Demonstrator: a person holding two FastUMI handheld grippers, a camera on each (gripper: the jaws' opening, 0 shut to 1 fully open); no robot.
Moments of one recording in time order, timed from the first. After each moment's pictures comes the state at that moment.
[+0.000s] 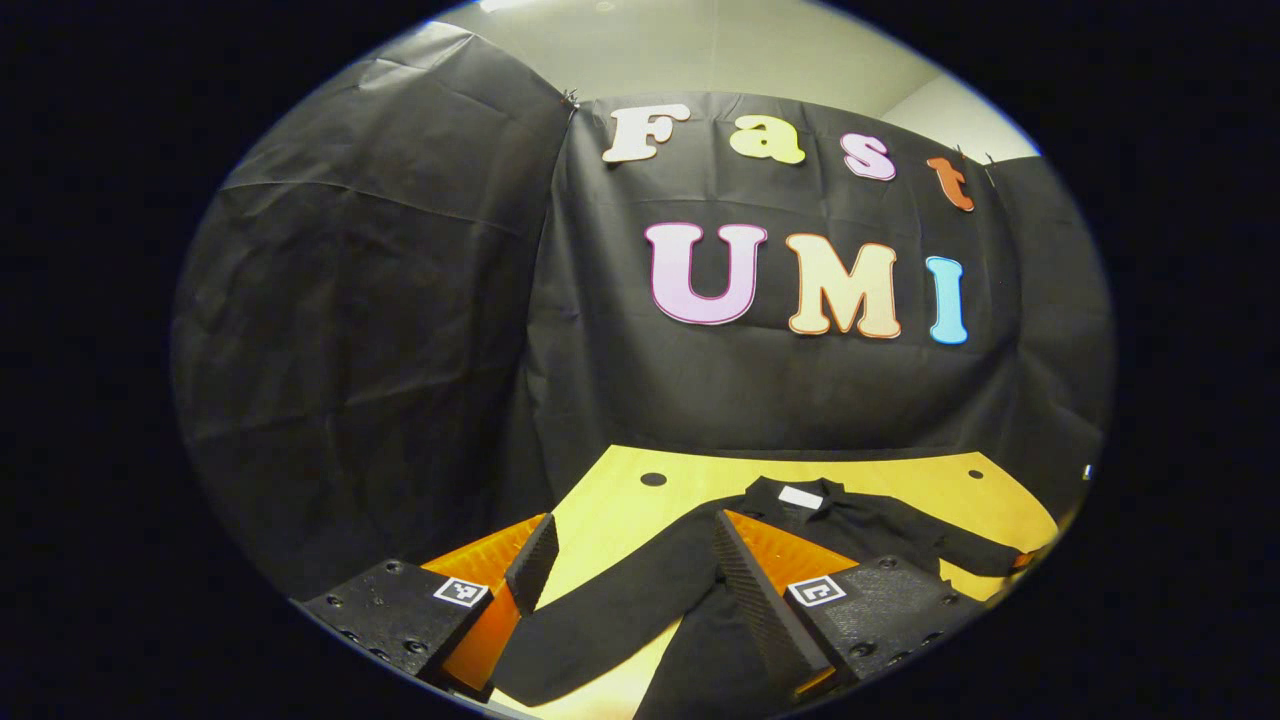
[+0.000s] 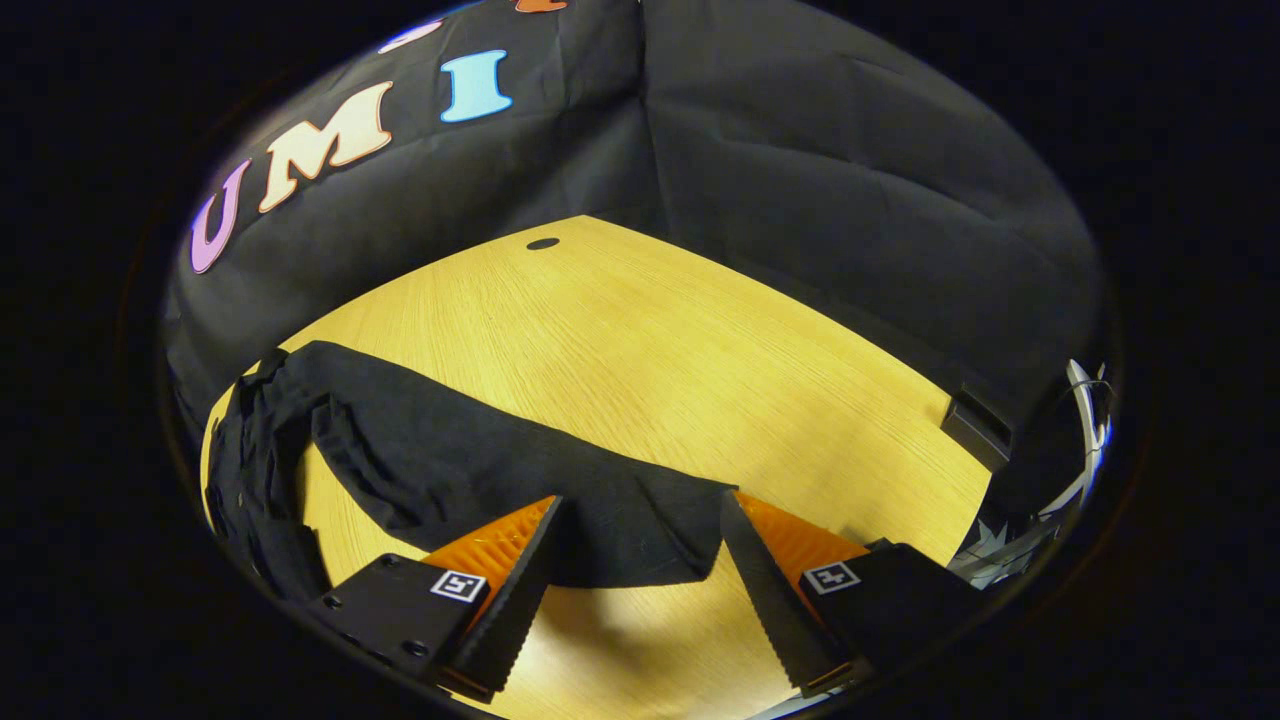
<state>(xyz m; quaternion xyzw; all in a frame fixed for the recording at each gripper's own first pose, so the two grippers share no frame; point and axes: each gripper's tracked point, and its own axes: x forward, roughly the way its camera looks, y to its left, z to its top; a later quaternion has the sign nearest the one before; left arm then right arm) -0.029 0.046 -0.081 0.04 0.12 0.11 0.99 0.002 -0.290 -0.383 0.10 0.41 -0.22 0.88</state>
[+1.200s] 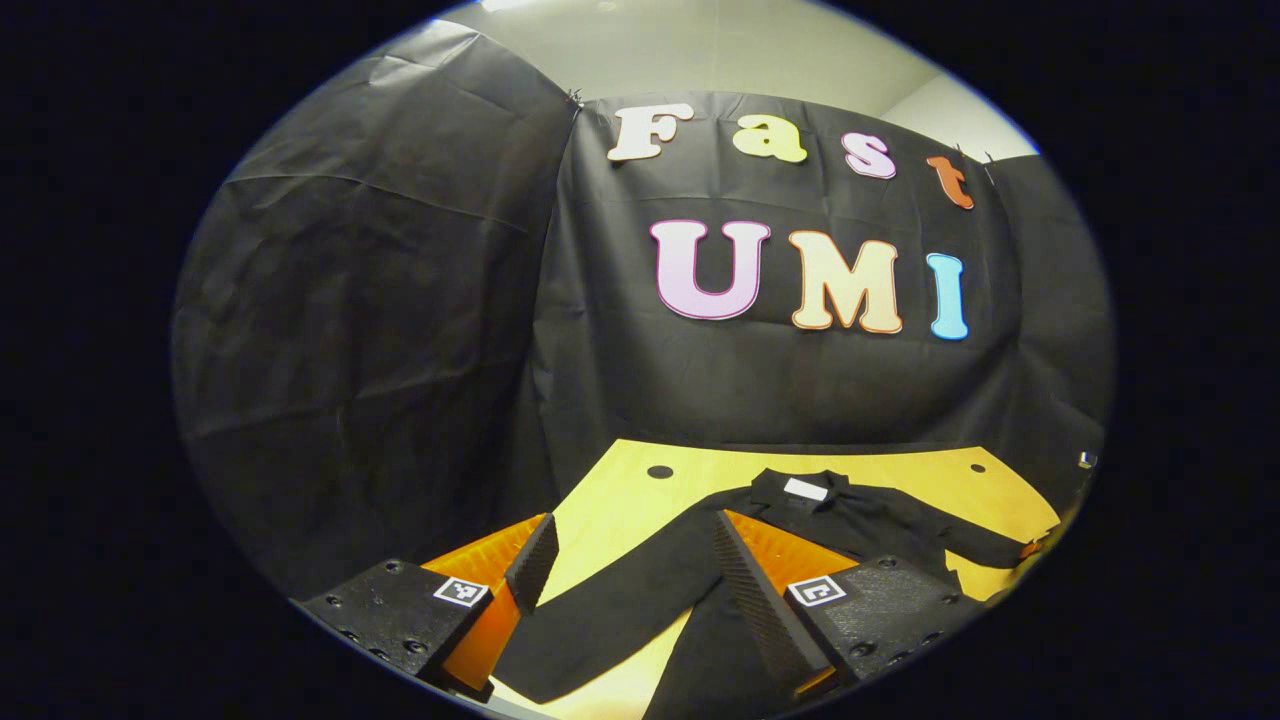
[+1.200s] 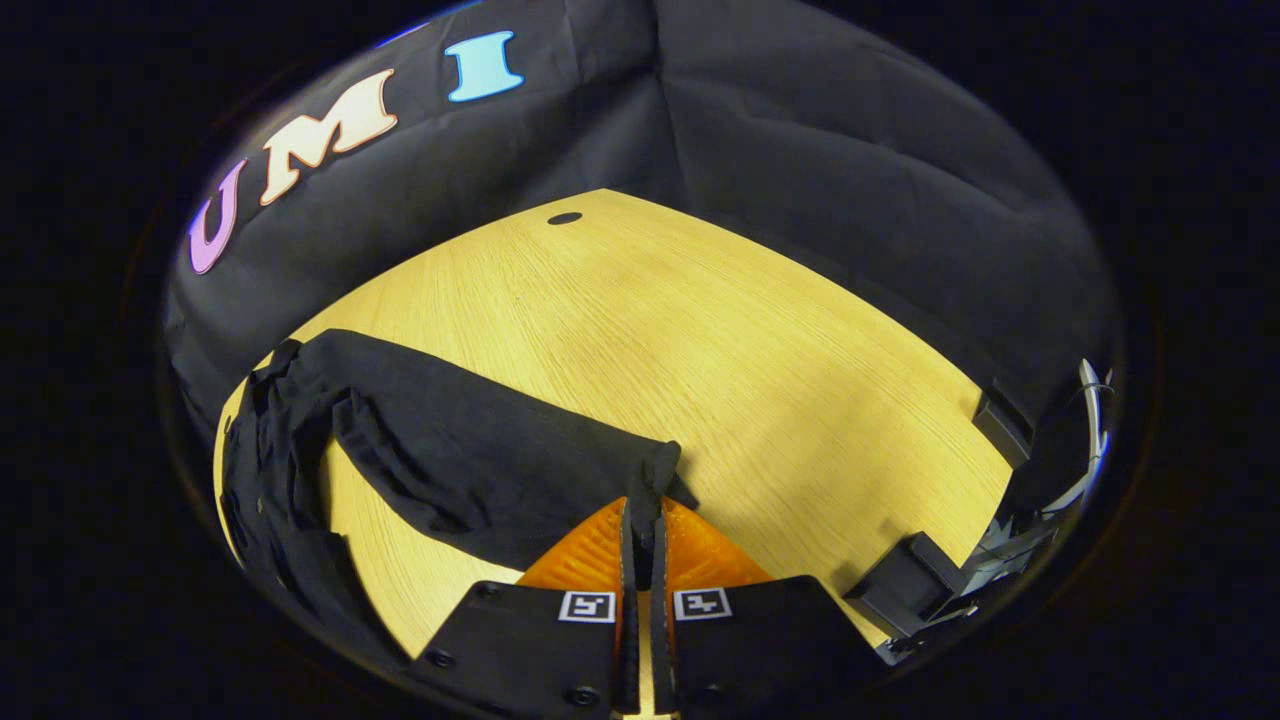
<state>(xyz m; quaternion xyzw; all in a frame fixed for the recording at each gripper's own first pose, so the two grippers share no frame) -0.045 0.058 -0.092 0.04 0.13 0.11 0.98 0.019 -0.264 -0.385 0.11 0.46 -0.20 0.86</state>
